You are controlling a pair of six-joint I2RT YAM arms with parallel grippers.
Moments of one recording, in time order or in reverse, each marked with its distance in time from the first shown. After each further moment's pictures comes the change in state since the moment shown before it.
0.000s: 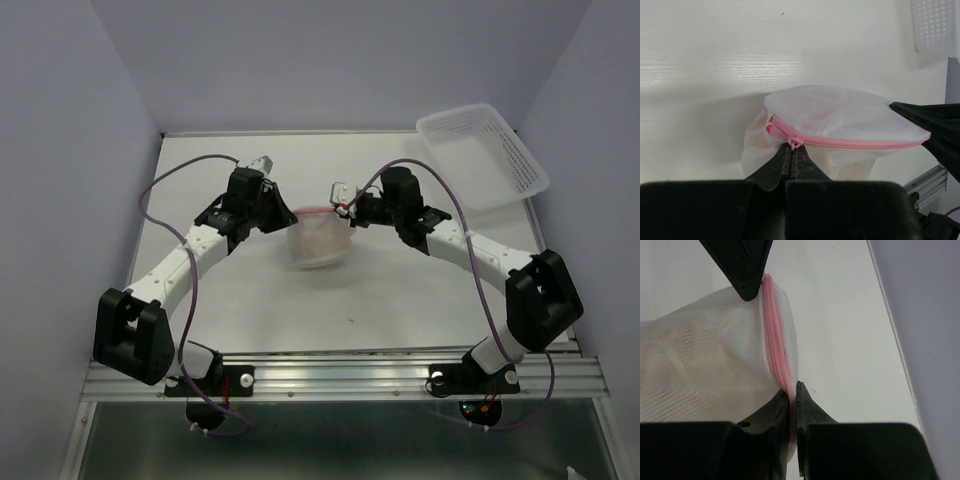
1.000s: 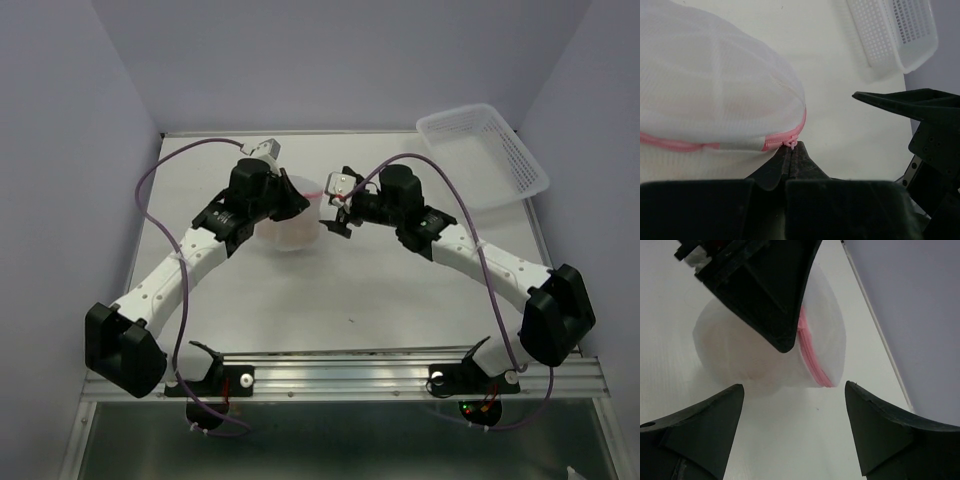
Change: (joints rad) left arm -0.093 -0.071 0.090 0.031 -0.048 -0.016; right arm 0.088 -0.108 0.018 0.004 0.026 0.158
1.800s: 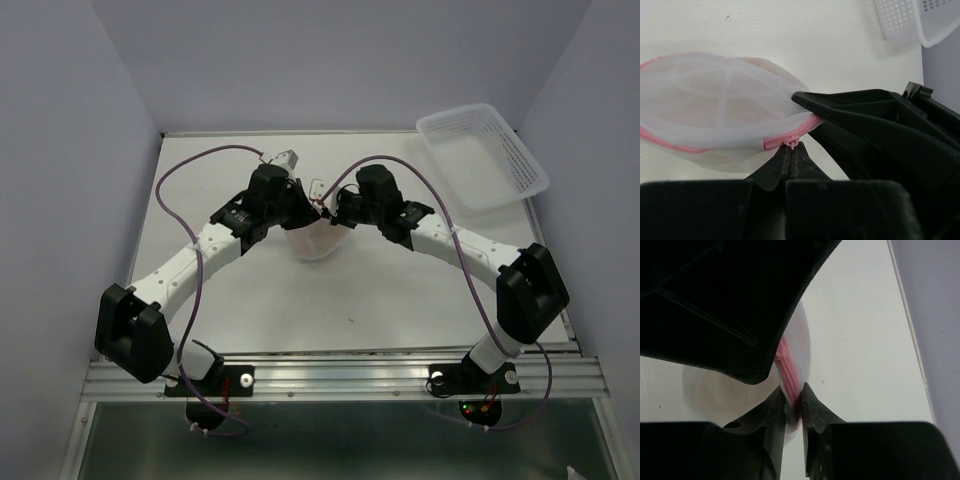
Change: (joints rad) left arm -0.071 0.082 0.002 -0.023 -0.008 -0.014; right arm 0.018 0.162 0.110 -0.143 0.124 -0.100
